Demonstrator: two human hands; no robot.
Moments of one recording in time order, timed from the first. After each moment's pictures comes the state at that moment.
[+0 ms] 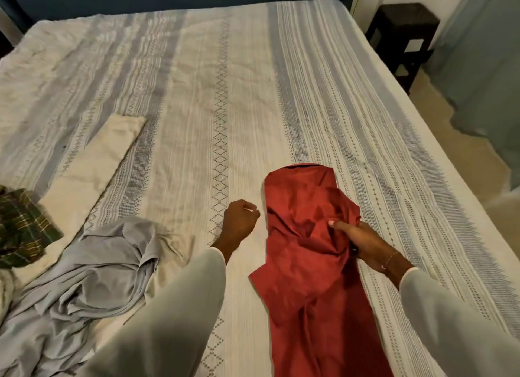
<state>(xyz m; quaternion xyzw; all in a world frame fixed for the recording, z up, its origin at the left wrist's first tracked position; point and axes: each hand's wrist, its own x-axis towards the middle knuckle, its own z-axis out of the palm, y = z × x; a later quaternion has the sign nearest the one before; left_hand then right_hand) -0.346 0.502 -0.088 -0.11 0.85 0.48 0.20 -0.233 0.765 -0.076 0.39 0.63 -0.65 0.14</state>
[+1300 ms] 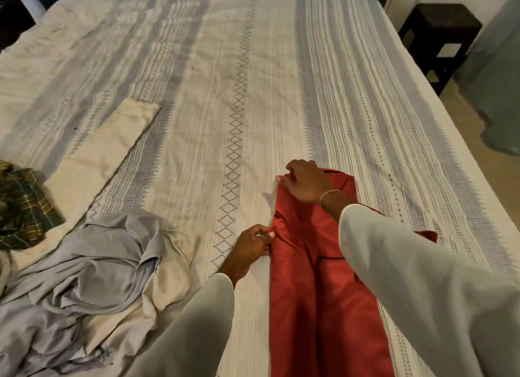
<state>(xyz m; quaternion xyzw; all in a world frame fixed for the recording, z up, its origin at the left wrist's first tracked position) -0.318 0.493 -0.148 -0.11 0.70 0.63 0.30 -0.409 0.685 -0.056 0.00 0.97 -0.20 0.11</state>
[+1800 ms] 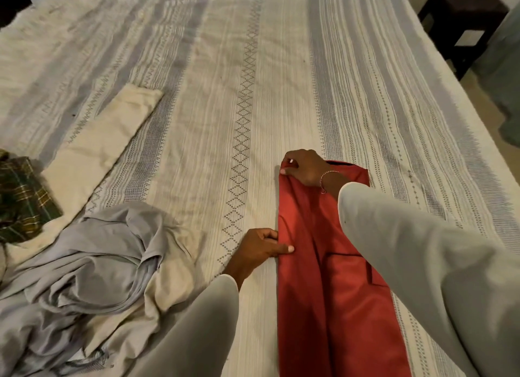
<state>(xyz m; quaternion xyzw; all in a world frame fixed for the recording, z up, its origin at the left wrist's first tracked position) -0.319 0.485 -0.153 -0.09 0.69 0.63 0.34 -0.465 0.679 -0.095 -0.06 0.95 -0.27 0.14</state>
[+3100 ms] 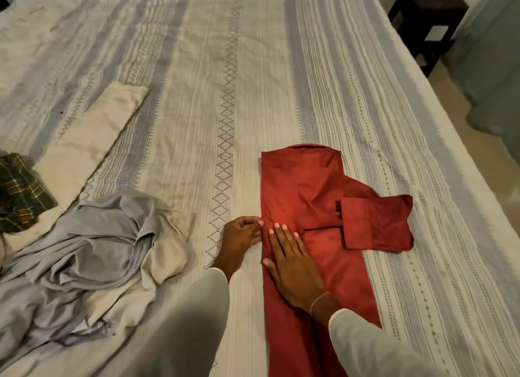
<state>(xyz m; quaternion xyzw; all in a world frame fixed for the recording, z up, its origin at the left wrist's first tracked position) -0.275 0.484 -0.144 -0.21 0.62 0.72 0.22 -0.181 0.625 -0.168 -0.09 0.99 -0.12 0.02</state>
